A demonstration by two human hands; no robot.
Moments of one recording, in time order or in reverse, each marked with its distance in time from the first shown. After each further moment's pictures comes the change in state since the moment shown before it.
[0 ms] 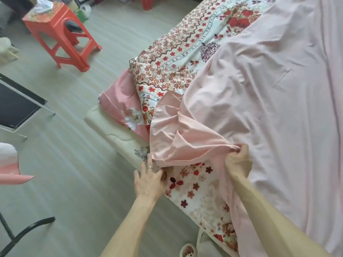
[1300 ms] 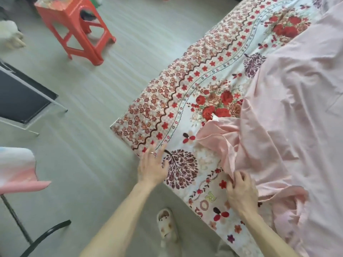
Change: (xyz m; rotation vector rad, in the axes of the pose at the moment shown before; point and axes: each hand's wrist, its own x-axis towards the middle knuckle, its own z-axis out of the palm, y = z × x) left_hand 0.125 -0.164 -0.061 -0.353 0.114 0.019; right_hand -0.062 -0.072 0.113 -0.472 -0.246 -0.285
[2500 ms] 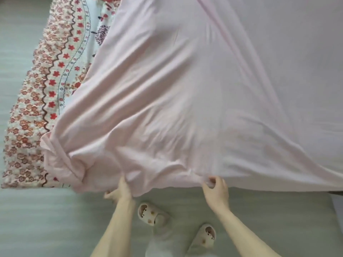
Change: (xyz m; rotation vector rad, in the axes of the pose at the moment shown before) left_hand -0.101 0.102 0.104 -1.065 0.006 -0.896; right_hand -0.208 0.146 0.041 0.616 0.194 0.815
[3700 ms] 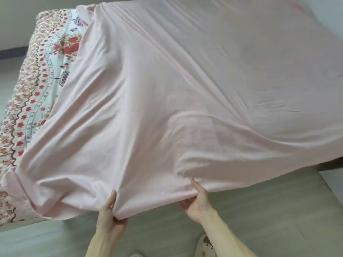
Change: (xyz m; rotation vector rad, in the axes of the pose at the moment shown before) left_hand -0.120 -0.064 -0.041 -0.139 -0.842 -0.124; right_hand -0.026 0.066 -0.063 1.426 -0.405 0.701
